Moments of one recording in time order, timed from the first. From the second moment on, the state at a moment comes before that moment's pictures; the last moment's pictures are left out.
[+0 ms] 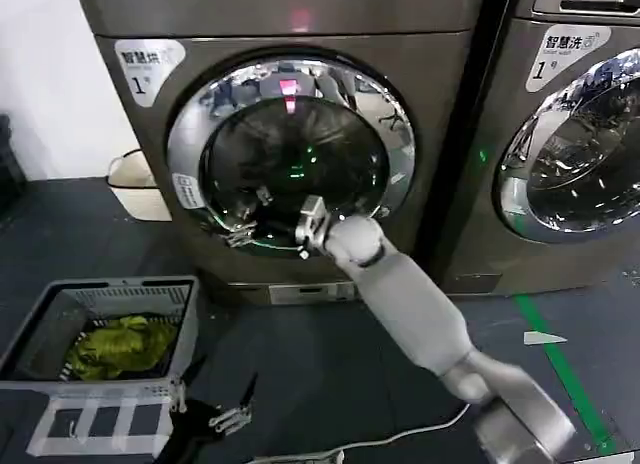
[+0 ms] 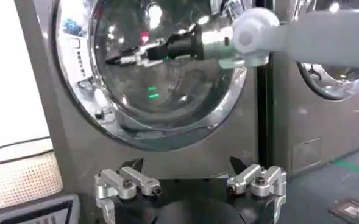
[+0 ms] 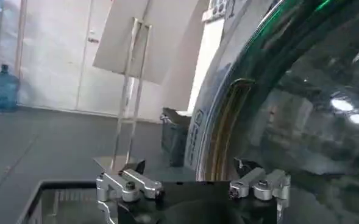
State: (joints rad) left arm 1.90 -1.51 -0.66 -2.25 0.02 -0.08 0.38; right arm -0.27 1.47 -0.19 1.22 0.34 -0.10 -0.61
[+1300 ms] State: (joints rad) left arm 1.74 -1.46 -0.90 -2.19 -0.21 0.11 0.51; right arm -0.29 1.42 -0.20 1.27 0.47 -0.14 -0.99
